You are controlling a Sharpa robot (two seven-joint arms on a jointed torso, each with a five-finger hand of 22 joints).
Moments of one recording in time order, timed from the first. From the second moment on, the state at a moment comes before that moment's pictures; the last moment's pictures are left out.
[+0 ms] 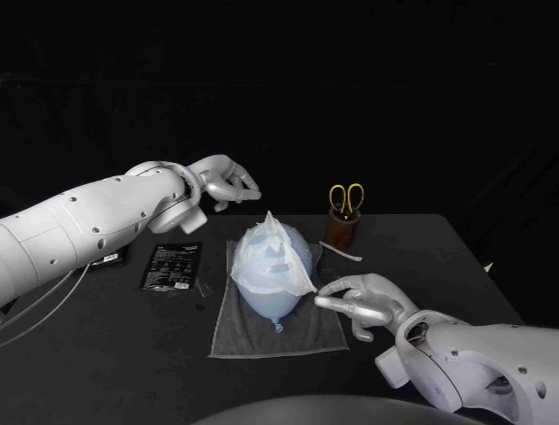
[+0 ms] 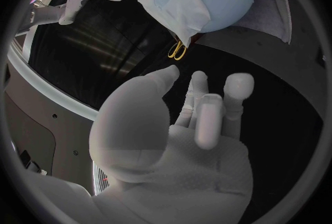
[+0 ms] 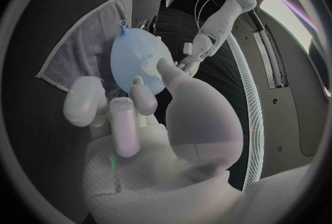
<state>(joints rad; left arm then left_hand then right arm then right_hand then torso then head) 1.28 -0.54 -0.07 1.05 -0.85 -0.02 0.02 1.28 -0.20 0.52 0.16 0.05 0.69 0.19 0.49 0.12 0.89 0.11 1.12 0.52 1.46 0.04 1.51 1.29 0.14 1.15 0.13 1.22 0.87 0.89 -1.01 -0.18 1.88 -0.46 -0.69 0.13 1.15 -0.13 0.32 0.00 0.05 0.75 0.17 0.44 0.35 1.24 0.08 1.20 1.20 1.47 0.00 1.52 1.31 0.09 1.38 0.11 1.07 1.31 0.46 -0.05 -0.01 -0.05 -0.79</state>
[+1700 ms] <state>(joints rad) 1.07 -0.90 -0.08 1.53 -0.72 -0.39 0.20 1.53 -0.30 -0.22 0.30 0.05 0.40 0.15 0.20 0.06 0.56 0.22 0.28 0.06 0.27 0.26 0.15 0.06 0.07 0.38 0.30 0.06 0.04 1.21 -0.87 -0.16 1.64 -0.85 -0.60 -0.07 1.21 -0.07 0.42 -0.03 0.05 0.89 0.14 0.38 0.26 1.47 0.05 1.51 1.31 1.46 -0.02 1.56 1.31 0.06 1.47 0.08 1.37 1.31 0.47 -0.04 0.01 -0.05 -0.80</state>
